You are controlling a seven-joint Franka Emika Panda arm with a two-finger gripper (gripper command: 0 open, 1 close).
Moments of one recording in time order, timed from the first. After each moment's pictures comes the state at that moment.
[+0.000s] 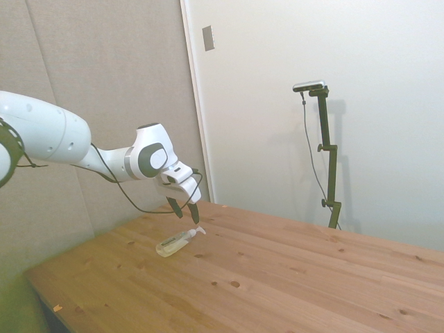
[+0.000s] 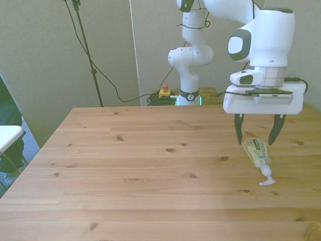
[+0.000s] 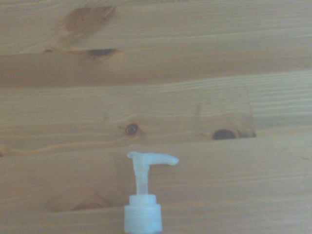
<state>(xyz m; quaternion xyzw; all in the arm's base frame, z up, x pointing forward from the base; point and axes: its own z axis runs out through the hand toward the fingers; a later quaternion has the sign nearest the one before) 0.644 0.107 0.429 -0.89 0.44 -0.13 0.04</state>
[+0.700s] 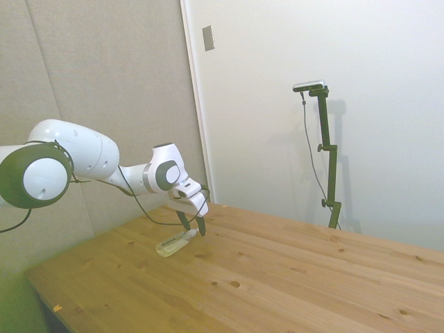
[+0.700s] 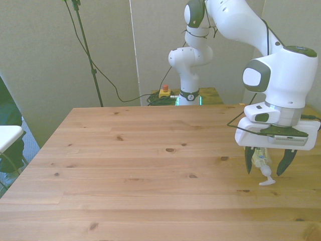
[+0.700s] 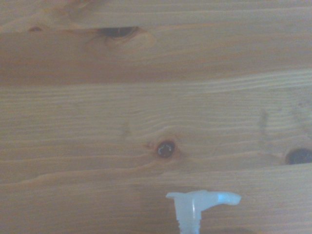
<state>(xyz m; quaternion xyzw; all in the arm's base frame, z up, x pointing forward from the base) 0.688 0.131 0.363 -0.89 0.45 -0.10 0.01</state>
